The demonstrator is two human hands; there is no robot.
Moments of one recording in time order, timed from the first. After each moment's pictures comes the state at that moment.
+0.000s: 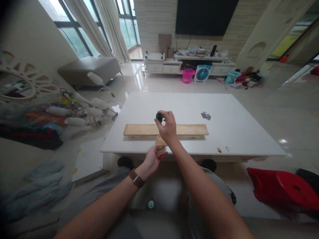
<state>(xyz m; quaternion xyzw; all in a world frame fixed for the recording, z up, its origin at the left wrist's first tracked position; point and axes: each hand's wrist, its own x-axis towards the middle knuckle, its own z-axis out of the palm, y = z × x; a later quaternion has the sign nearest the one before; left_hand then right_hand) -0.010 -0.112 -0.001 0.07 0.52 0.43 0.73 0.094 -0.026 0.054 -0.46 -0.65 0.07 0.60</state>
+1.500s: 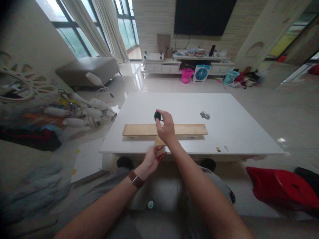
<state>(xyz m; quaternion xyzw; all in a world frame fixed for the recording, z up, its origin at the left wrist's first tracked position) -0.009 -0.113 0.005 0.07 0.52 0.43 0.73 0.091 -0.024 0.050 -0.46 -0.65 0.08 0.59</state>
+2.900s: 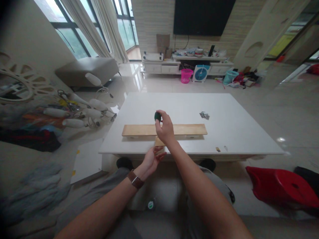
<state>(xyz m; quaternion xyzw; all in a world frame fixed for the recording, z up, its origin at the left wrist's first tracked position) -0.009 -0.113 0.009 0.07 0.53 0.43 0.73 0.090 -0.022 0.046 -0.47 -0.65 0.12 0.59</state>
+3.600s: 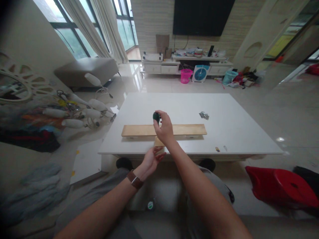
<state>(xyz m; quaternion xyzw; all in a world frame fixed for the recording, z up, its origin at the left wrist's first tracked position) -0.010 -0.114 0.011 0.07 0.53 0.42 0.73 0.090 -0.021 0.045 -0.48 -0.66 0.11 0.58</state>
